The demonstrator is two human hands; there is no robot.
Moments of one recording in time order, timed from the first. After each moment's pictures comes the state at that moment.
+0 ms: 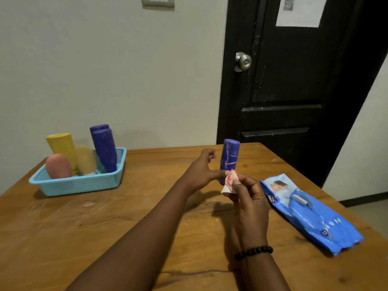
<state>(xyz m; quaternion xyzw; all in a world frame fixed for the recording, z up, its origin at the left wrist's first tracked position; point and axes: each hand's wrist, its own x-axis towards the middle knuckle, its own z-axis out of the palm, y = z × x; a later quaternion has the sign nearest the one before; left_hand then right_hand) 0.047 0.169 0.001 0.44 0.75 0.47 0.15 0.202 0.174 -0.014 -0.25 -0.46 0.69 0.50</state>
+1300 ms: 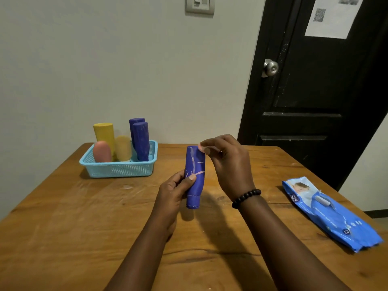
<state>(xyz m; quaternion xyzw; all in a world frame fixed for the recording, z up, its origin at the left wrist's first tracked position) 0.068 -0.003 -0.022 0.25 0.59 0.74 0.19 0.137 0.119 0.057 -0.07 -0.85 0.24 0.47</state>
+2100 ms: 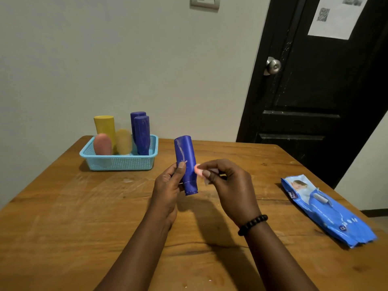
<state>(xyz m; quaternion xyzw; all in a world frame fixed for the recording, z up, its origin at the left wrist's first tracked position) 0.064 -0.001 -0.018 0.18 0.51 0.82 0.19 0.172 0.094 0.027 -0.09 -0.82 0.43 0.36</state>
